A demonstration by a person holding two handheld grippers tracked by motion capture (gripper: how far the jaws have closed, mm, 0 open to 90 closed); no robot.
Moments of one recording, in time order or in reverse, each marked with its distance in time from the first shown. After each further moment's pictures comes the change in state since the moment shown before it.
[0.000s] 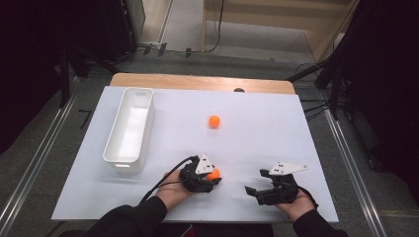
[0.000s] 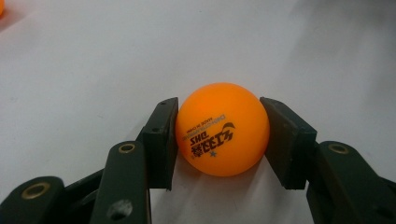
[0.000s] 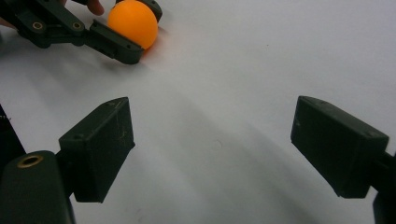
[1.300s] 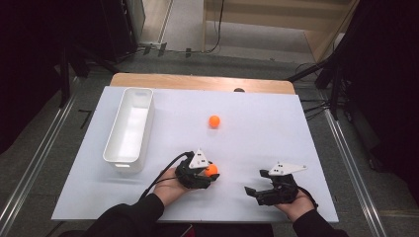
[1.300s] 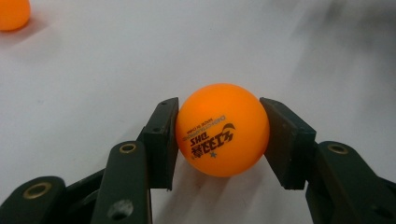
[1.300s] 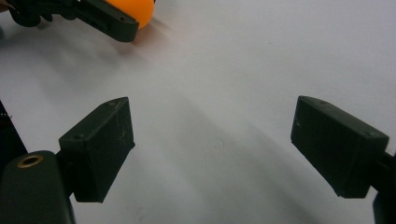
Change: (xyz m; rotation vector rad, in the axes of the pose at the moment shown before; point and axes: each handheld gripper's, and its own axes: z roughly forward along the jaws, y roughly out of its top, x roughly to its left) left arm 0.012 0.003 -0.013 -0.057 -0.024 -0.057; right arm 0.000 0.000 0.001 0.004 0.002 -0.004
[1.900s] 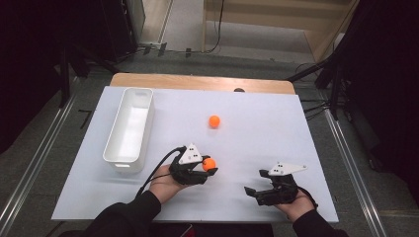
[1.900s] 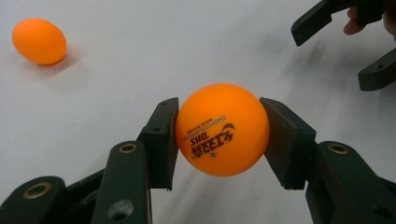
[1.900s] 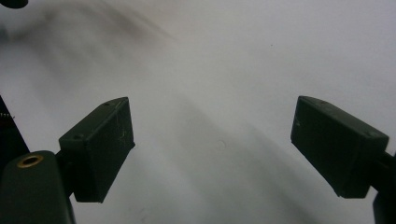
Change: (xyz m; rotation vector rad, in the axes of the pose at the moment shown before) left arm 0.006 0.008 -0.023 -0.101 -0.011 -0.036; right arm 0.001 0.001 0.000 -0.001 0.003 0.003
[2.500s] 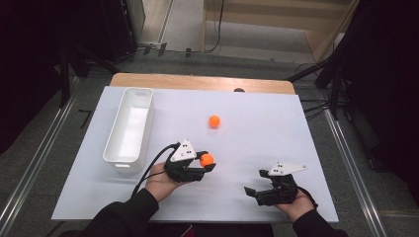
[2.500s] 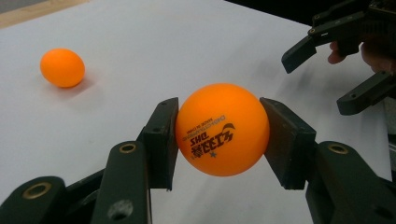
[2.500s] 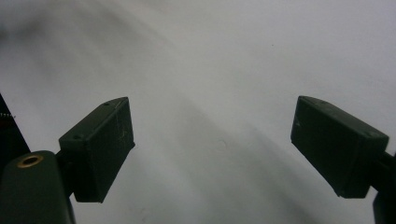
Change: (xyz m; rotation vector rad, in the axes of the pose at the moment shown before) left arm 0.003 0.009 -0.019 -0.073 -0.003 -0.007; right arm 0.000 0.000 0.000 0.001 0.002 -0.006
